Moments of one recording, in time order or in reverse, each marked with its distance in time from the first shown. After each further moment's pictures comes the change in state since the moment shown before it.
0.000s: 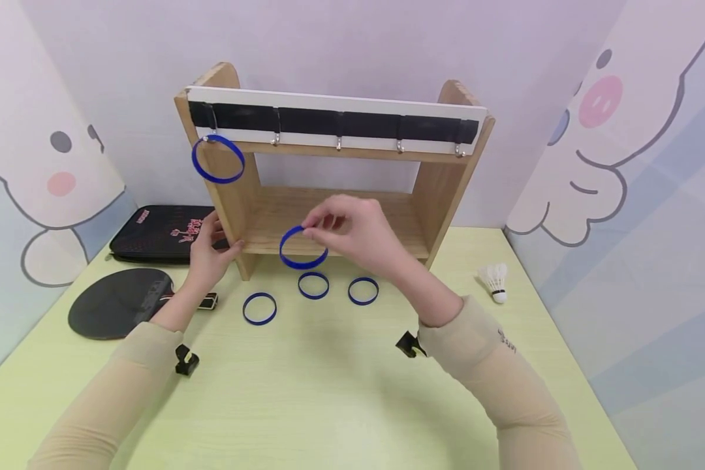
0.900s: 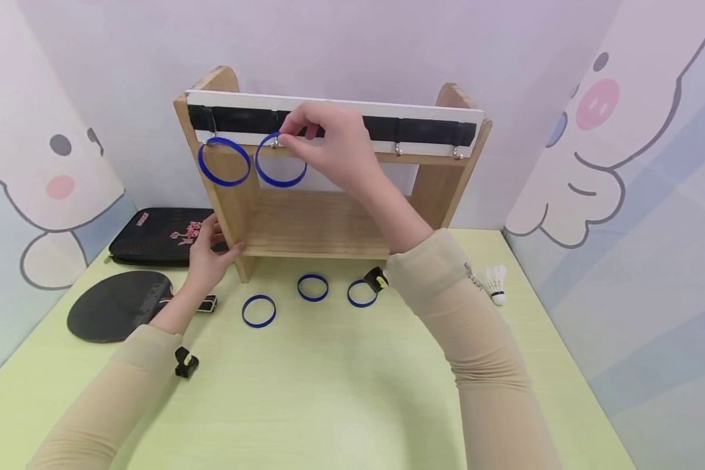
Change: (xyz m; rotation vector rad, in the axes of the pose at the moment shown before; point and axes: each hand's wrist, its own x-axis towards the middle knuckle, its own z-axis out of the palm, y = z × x) left_hand 0.000 0.001 -0.001 0.007 0.004 0.007; right_hand 0.097 -0.011 -0.027 -0.197 0.203 -0.130
